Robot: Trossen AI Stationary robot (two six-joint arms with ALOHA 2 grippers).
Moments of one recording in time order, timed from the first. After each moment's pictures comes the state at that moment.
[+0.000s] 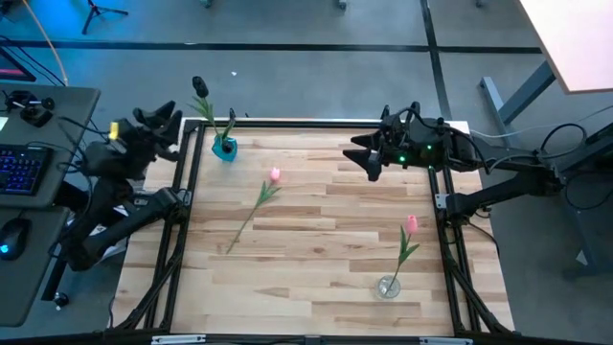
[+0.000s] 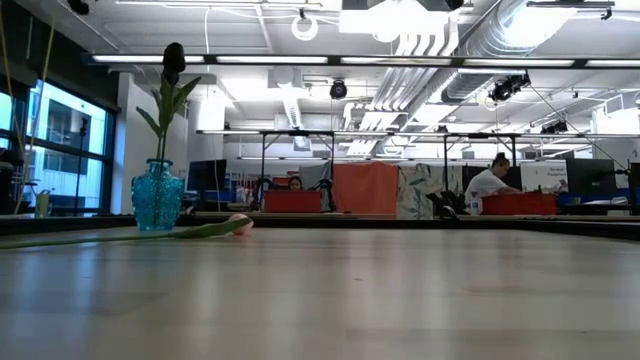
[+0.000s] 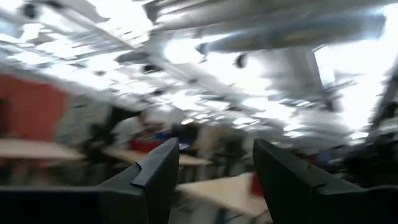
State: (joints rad) left arm 0.77 0.23 0.61 0.09 0.01 -0.21; right arm -0.06 1.15 1.29 -0.43 0.21 0.52
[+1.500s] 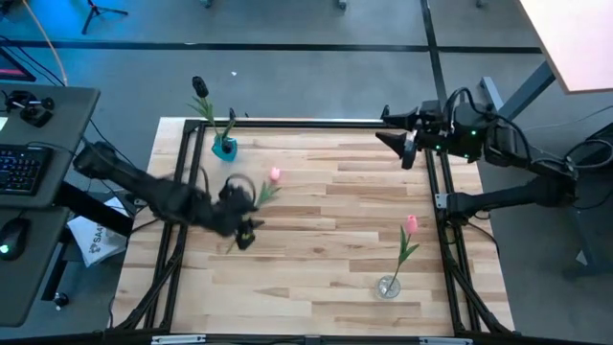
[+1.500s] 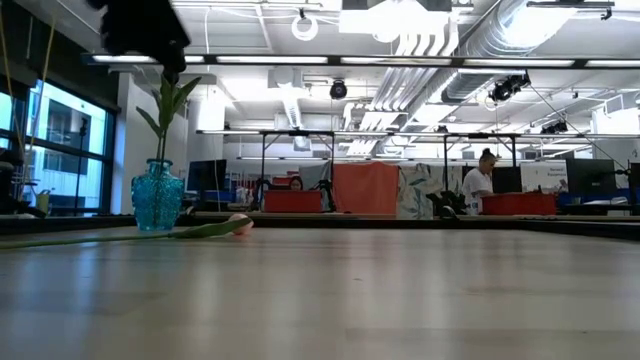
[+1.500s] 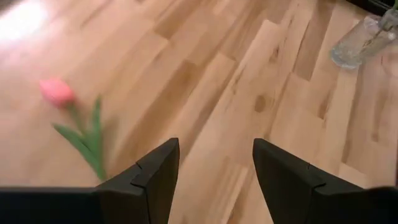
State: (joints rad) left arm -0.44 1.18 0.97 -0.71 -0.52 -0.82; right arm -0.18 0.95 1.29 -0.55 0.19 0.26
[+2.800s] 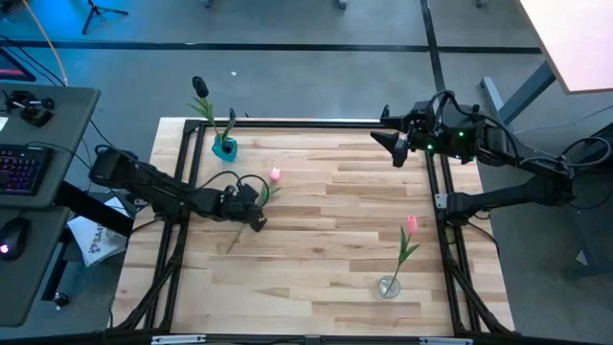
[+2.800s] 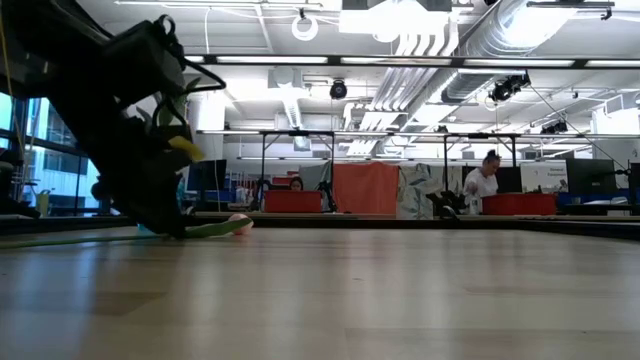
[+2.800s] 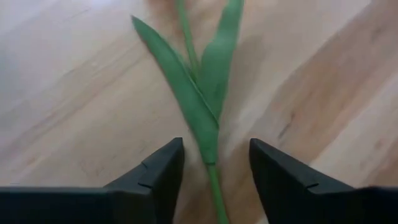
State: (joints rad) left arm -0.14 1.45 0.46 -0.17 -0.46 -0.89; right arm -0.18 0.99 1.29 -0.58 0.25 0.36
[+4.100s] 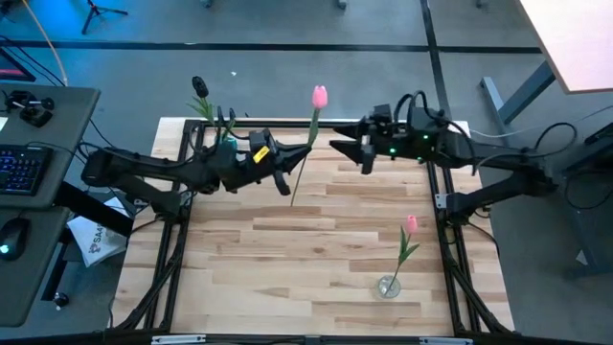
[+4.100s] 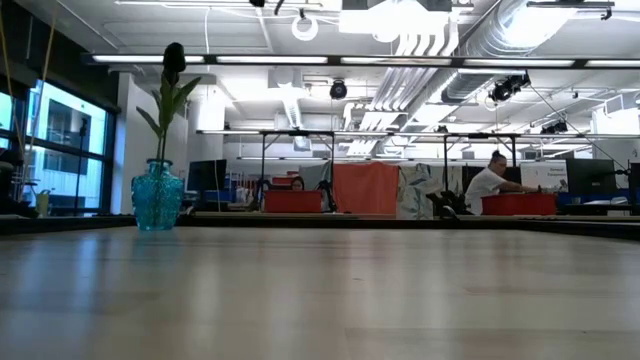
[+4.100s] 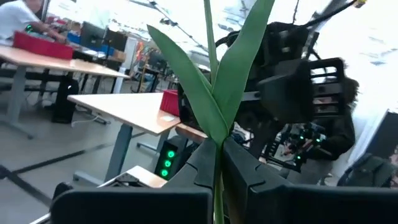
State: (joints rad) left arm -0.04 1.33 1.03 0.52 -0.41 -0.25; right arm -0.13 1.23 1.29 -0.08 0.04 0.43
